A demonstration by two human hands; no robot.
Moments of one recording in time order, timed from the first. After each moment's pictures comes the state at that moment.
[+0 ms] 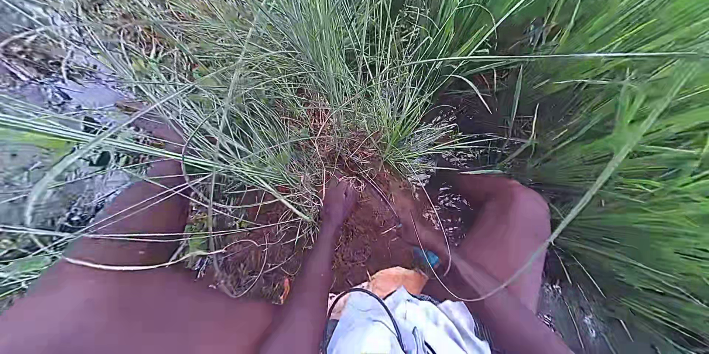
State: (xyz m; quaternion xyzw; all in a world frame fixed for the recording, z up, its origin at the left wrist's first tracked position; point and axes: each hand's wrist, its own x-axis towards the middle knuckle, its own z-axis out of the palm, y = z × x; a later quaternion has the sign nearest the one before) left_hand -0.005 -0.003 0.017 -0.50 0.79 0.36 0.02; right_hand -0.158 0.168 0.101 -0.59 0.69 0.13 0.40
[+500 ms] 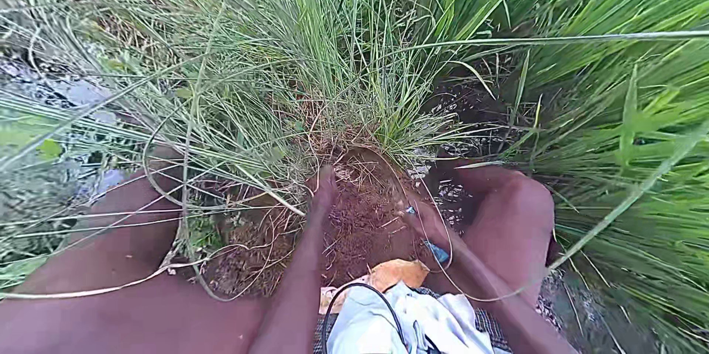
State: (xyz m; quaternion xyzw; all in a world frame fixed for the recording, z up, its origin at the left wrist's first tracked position) left_hand 0.000 -0.034 0.022 -0.54 0.77 0.33 0.03; right_hand -0.176 0.182 0.098 -0.35 0.76 -0.22 0.50
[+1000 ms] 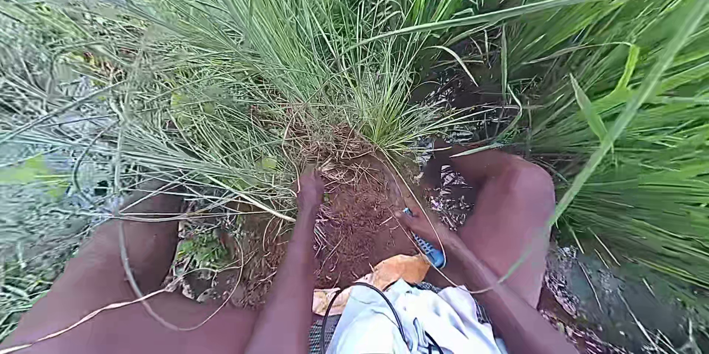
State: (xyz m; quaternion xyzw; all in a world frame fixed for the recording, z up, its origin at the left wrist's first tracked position) left_hand -0.006 -0.052 0.034 -0.57 0.76 0.32 0.04; right_hand -0.169 0.196 0.081 -0.19 0.72 -0.30 0.59
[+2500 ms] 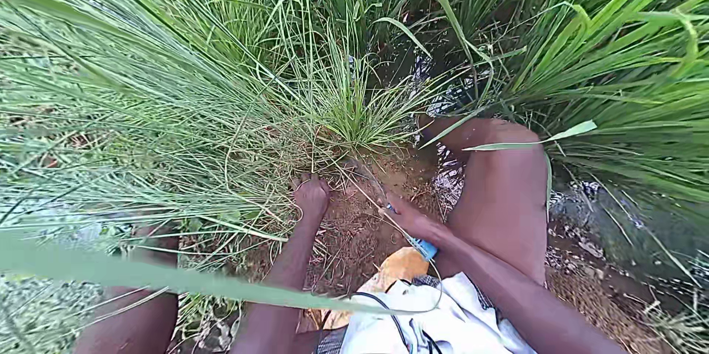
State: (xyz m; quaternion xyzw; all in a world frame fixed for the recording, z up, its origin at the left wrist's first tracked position) left_hand -0.056 -0.033 0.025 -0.43 0.87 0.10 0.21; right_hand -0.175 0.188 0.094 -0.21 0.70 -0.24 0.63
